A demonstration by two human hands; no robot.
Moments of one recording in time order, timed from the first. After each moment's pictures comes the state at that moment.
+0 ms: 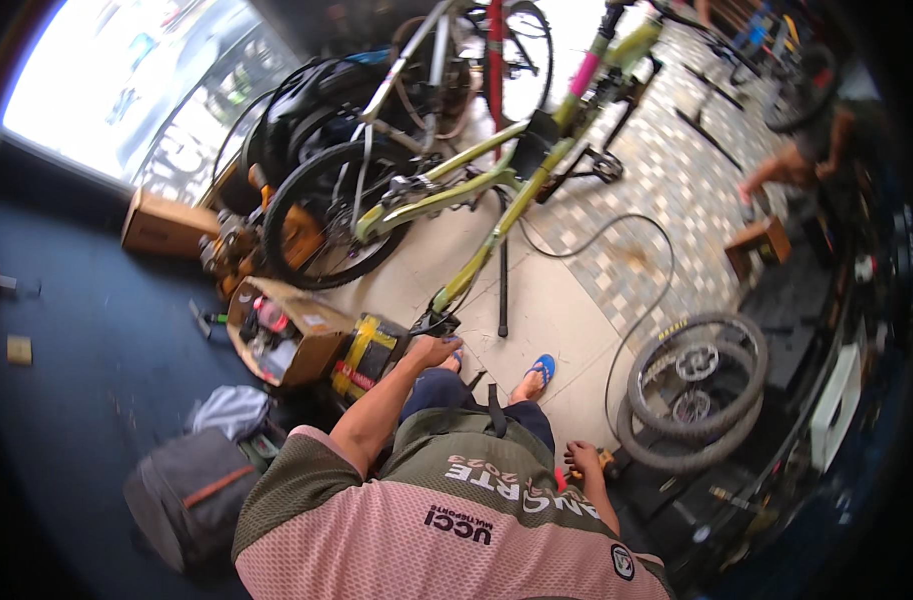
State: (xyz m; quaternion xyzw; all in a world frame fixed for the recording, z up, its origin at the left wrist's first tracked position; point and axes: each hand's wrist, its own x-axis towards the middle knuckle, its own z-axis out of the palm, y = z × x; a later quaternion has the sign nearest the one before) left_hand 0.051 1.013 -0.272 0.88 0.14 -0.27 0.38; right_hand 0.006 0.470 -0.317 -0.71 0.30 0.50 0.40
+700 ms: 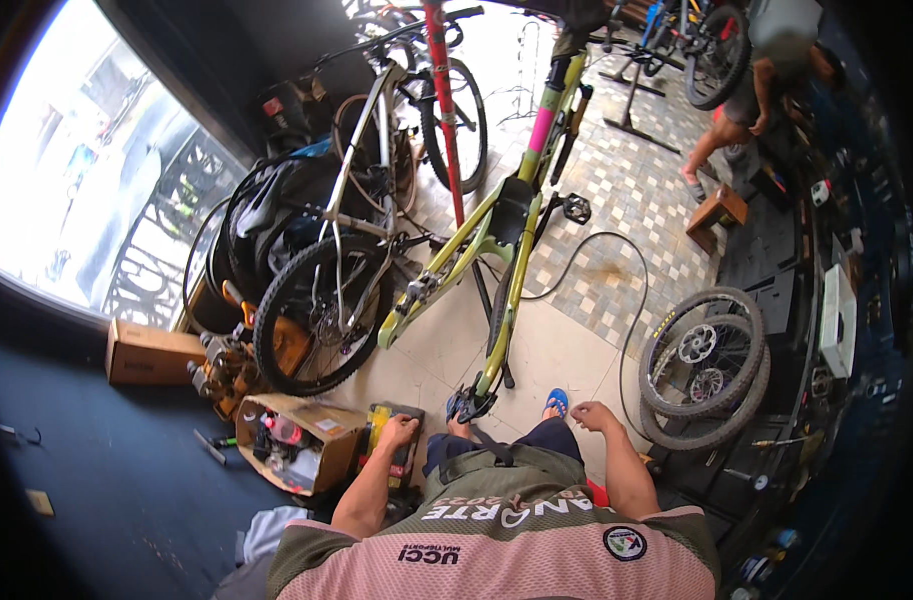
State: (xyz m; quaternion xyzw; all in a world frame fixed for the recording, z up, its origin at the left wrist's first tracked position) left_hand -0.001 1.148 -0.261 0.82 0.33 -0.28 0.36; right_hand 0.155 0.621 -0.294 -0.81 0.08 0.46 0.35
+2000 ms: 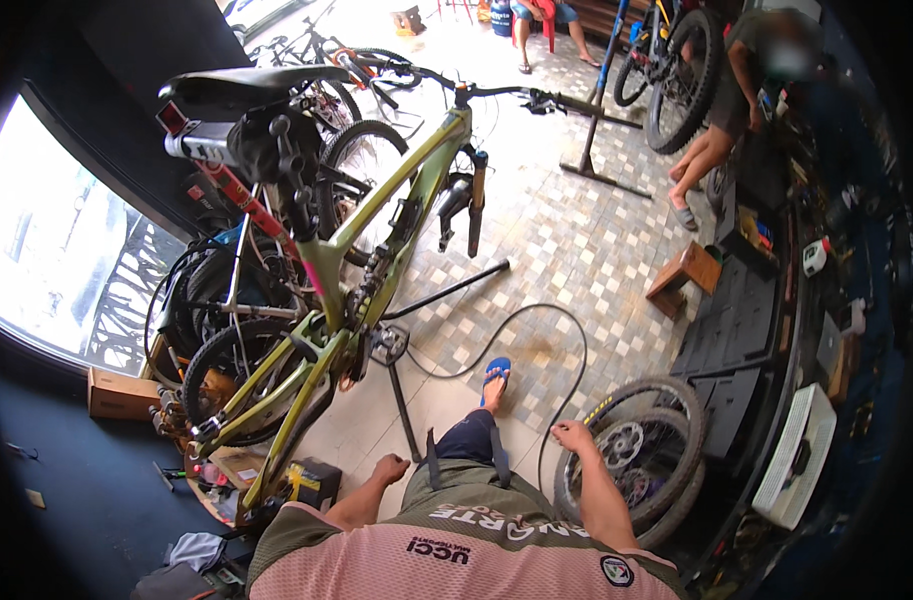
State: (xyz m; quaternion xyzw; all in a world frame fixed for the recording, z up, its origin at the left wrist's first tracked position) left_hand 0.320 0.783 -0.286 0.81 0.32 -0.37 0.32; right_hand 0.493 0.291 -0.359 -0.85 0.06 0.36 0.38
